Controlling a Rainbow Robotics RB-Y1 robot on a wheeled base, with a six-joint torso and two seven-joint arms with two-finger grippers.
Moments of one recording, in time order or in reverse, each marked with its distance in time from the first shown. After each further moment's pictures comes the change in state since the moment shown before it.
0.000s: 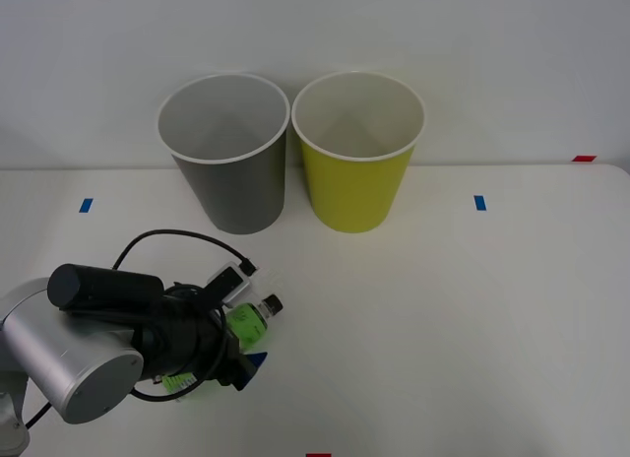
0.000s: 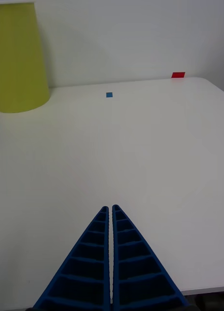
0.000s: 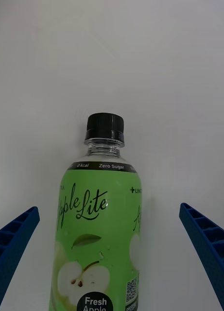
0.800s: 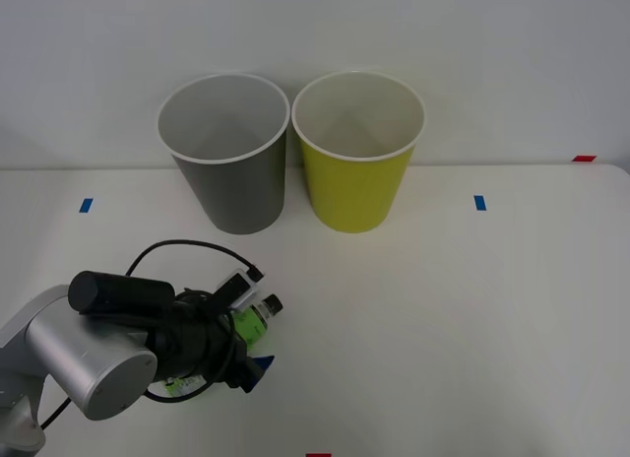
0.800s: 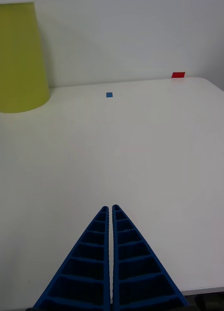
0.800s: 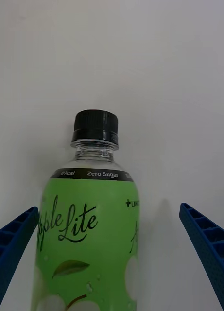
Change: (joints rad) right arm 0.000 0.000 0.000 0.000 0.000 0.000 0.000; left arm -0.010 -0.012 -0.036 0.091 0.006 -0.077 -0.025
